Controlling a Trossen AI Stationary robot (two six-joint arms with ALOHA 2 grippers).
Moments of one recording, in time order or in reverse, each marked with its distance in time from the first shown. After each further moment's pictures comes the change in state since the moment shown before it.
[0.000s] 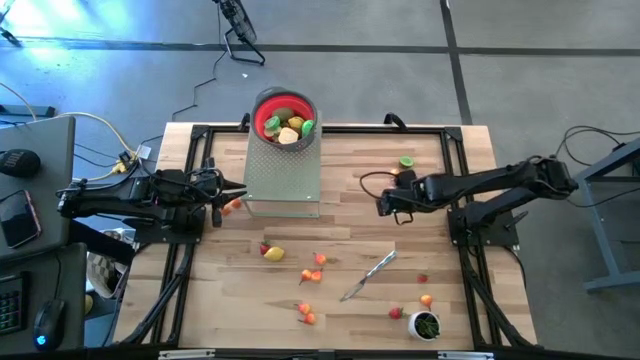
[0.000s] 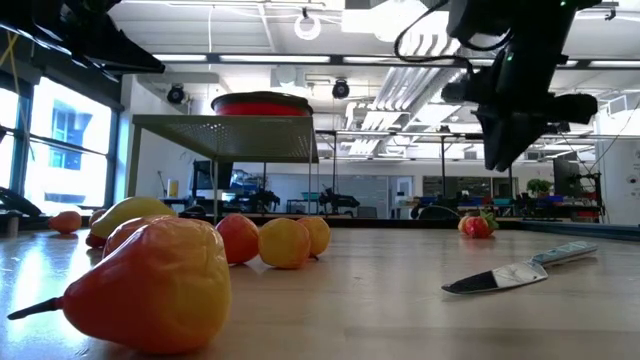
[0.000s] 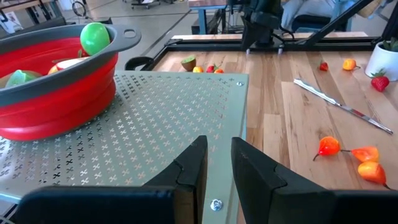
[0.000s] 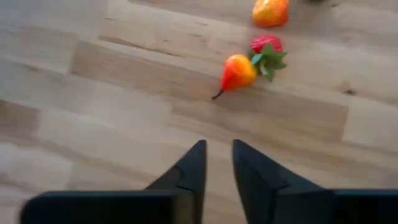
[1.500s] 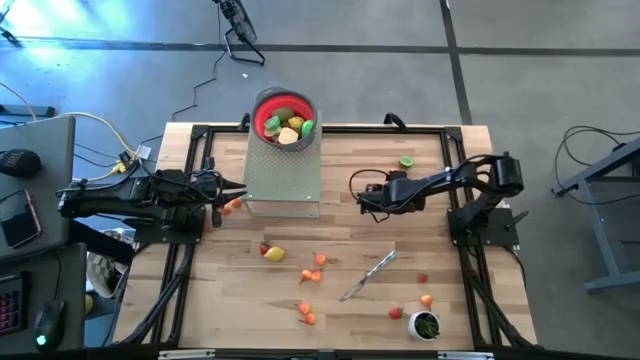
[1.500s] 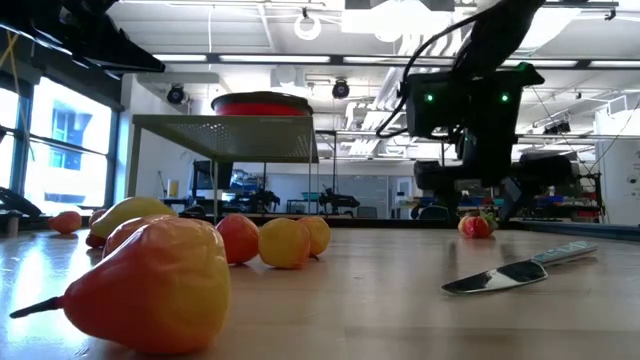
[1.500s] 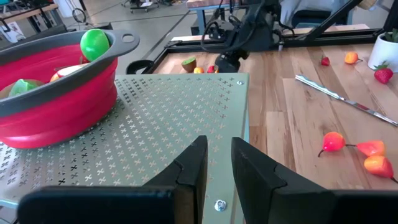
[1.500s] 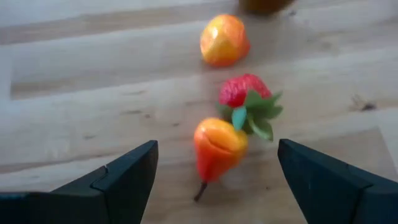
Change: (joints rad) left arm 0.000 0.000 0.000 0.001 0.000 0.047; right arm -0.114 0.383 -0.001 0.142 0.229 0.314
